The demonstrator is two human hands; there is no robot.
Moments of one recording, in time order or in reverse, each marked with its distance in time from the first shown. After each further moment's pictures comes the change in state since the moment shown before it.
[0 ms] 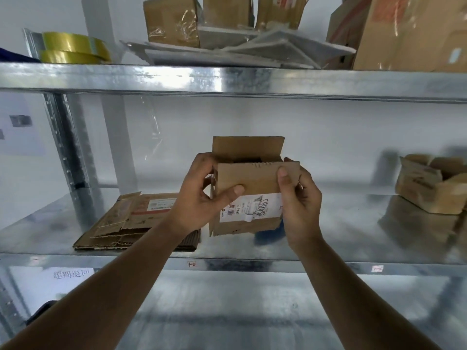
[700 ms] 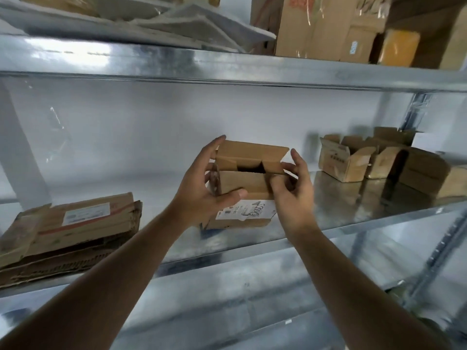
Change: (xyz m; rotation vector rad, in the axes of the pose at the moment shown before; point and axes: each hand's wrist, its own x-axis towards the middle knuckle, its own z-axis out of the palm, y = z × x) left_hand 0.032 0.003 0.102 -0.216 -0.254 -0.035; right_hand 0.003 -0.017 -0.095 -0.239 0.289 0.162
